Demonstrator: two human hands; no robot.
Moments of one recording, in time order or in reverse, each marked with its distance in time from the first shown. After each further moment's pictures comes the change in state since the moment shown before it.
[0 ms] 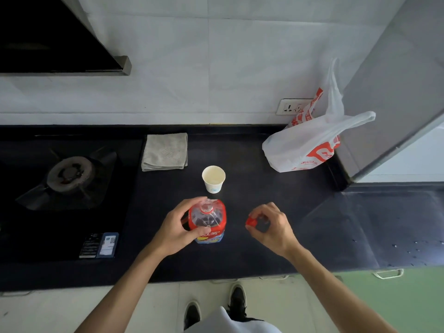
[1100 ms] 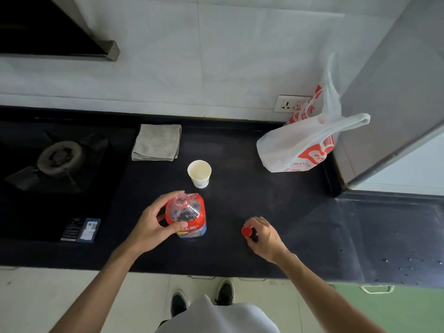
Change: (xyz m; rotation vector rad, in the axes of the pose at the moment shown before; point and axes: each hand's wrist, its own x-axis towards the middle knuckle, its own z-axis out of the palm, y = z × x) left_hand -0.007 0.012 0.017 -0.048 0.098 -0.122; right_hand -0.013 0.107 0.011 -0.169 -0.272 -0.040
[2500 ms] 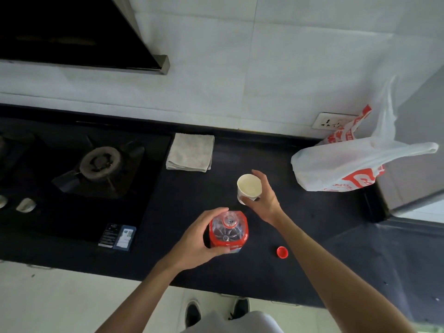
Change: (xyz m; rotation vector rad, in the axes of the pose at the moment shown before) left_hand 0.009 -0.017 -0.005 0.184 -0.083 0.080; right_hand 0.159 -0.086 -0.007 0.399 0.140 0.144
